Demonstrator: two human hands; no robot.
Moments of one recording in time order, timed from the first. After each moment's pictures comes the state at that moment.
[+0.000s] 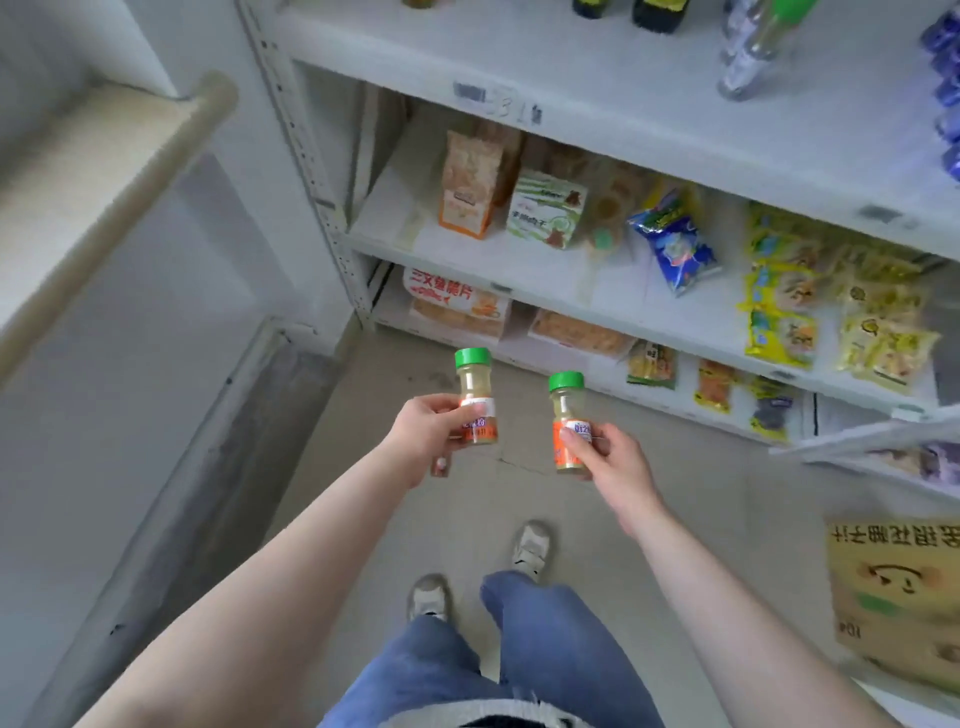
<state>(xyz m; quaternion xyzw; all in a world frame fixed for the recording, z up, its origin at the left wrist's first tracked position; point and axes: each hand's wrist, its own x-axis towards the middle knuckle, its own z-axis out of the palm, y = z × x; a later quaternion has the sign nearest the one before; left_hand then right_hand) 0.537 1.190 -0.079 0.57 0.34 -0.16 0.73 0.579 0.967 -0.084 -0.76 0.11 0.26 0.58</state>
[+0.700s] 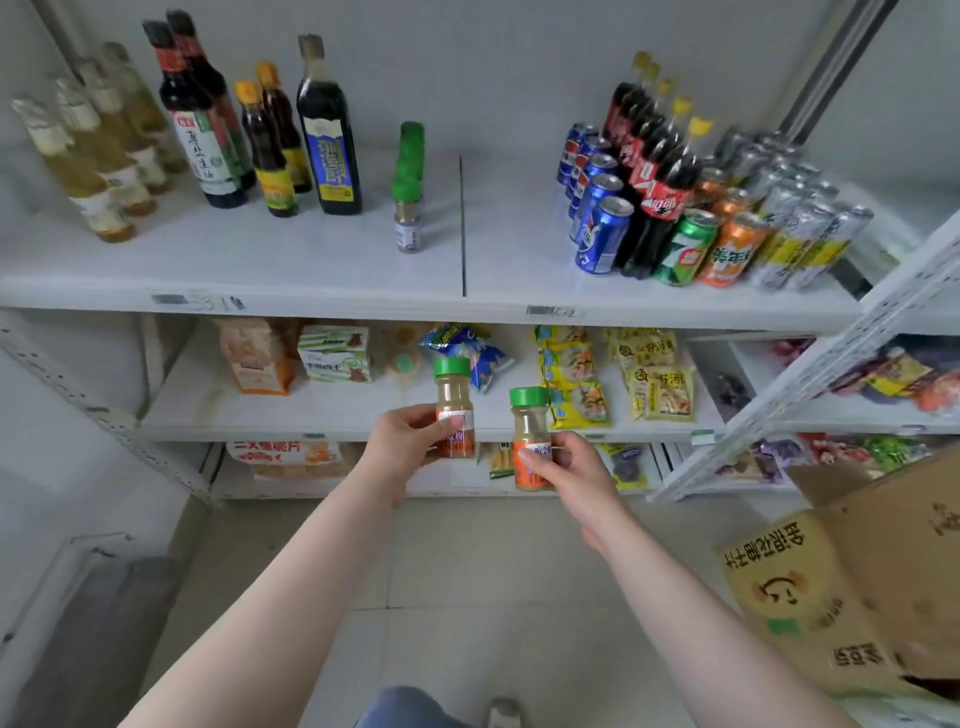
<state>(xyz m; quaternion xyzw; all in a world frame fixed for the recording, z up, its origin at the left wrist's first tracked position) 0.726 0.944 0.023 0.65 0.18 -0.12 0.72 0.710 0.739 0.015 -0.73 0.11 0.13 0.66</state>
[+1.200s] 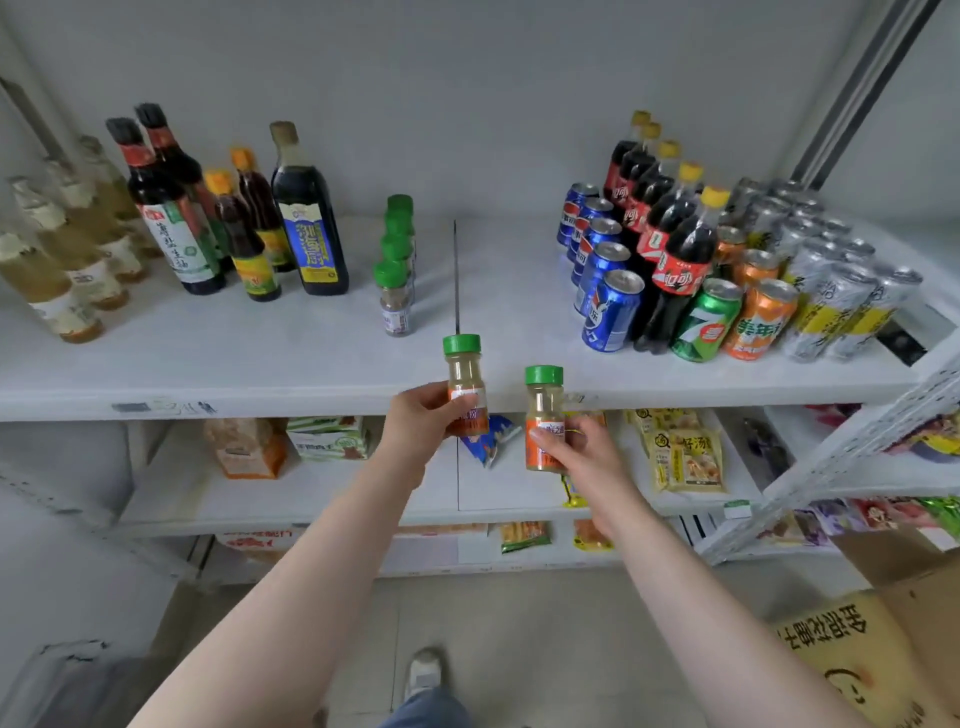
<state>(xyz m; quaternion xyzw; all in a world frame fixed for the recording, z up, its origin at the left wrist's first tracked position) 0.888 0.934 0.060 0.70 0.14 -0.04 0.70 0.860 0.740 0.052 -0.71 0.09 0.07 0.69</state>
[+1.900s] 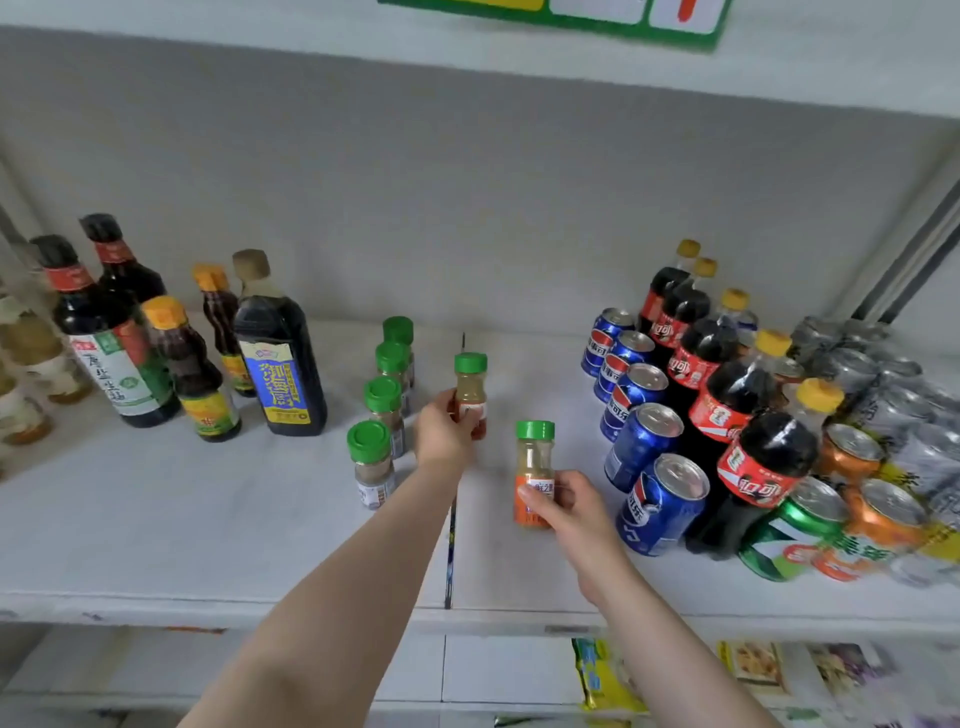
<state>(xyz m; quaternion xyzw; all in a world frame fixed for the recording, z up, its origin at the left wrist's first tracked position) 1.162 0.925 0.053 0.80 0.17 0.11 0.57 1.071 0.766 0.062 -0.70 0.07 0.08 0.70</state>
